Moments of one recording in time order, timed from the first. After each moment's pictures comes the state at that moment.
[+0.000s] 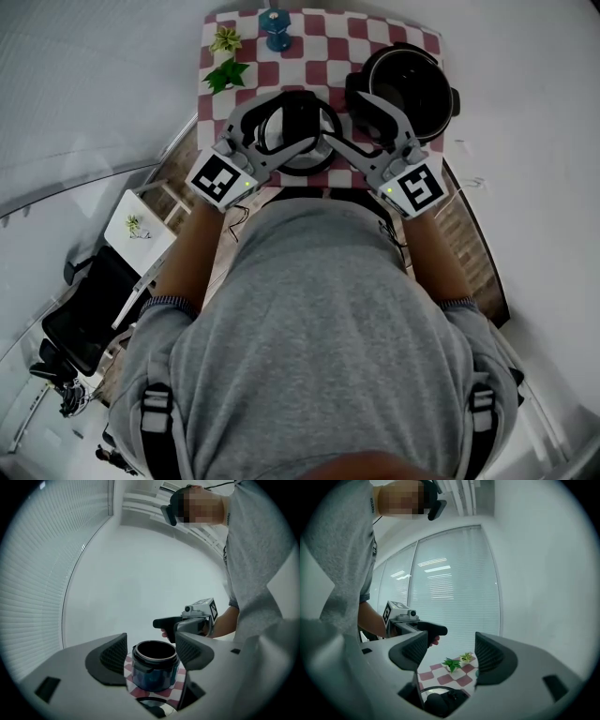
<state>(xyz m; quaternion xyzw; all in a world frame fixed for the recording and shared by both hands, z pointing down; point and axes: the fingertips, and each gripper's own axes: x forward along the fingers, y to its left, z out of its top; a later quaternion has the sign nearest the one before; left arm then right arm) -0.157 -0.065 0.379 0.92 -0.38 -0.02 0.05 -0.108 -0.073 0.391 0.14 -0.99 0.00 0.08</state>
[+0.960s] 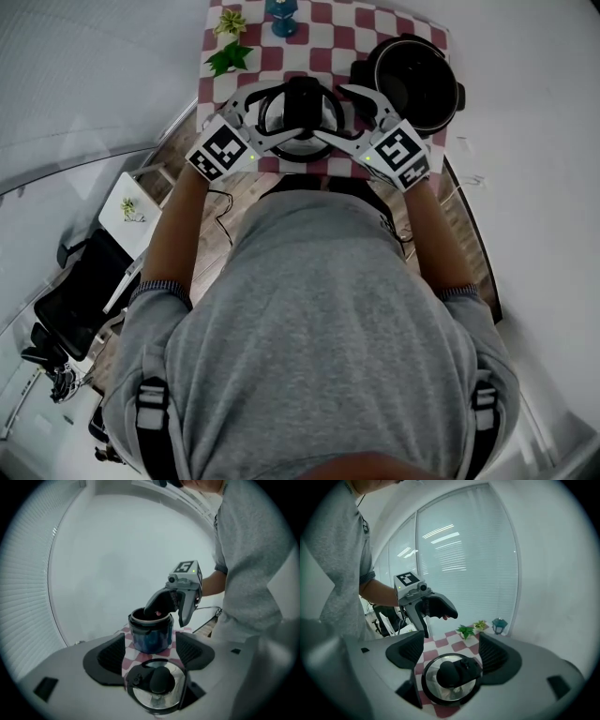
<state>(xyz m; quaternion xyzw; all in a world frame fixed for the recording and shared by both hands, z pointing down) -0.156 -0.056 0.455 0.93 -0.31 0.17 0.03 -0.128 -0.061 0.463 0.05 -0.96 0.03 0.26</state>
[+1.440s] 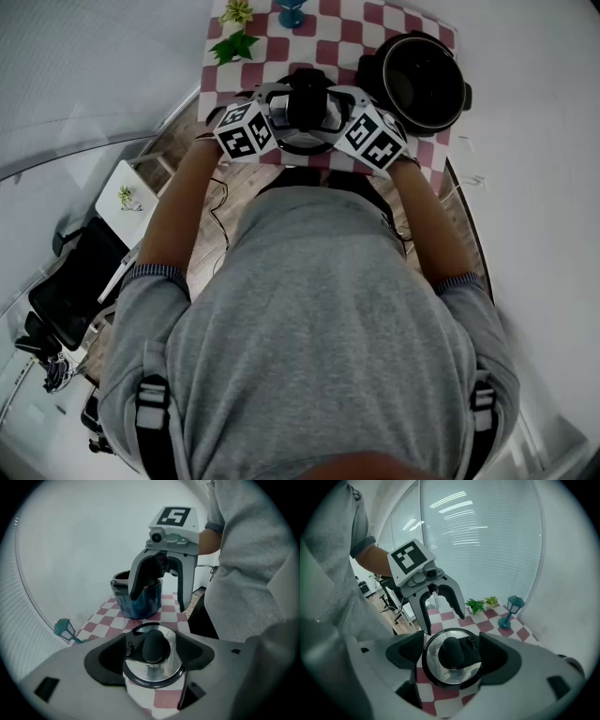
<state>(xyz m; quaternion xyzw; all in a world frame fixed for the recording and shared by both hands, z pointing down) -0.154 -0.040 0.571 0.90 -0.22 0.37 0.06 -0.141 -0.042 0.548 -0.02 -0.91 0.01 0.42</state>
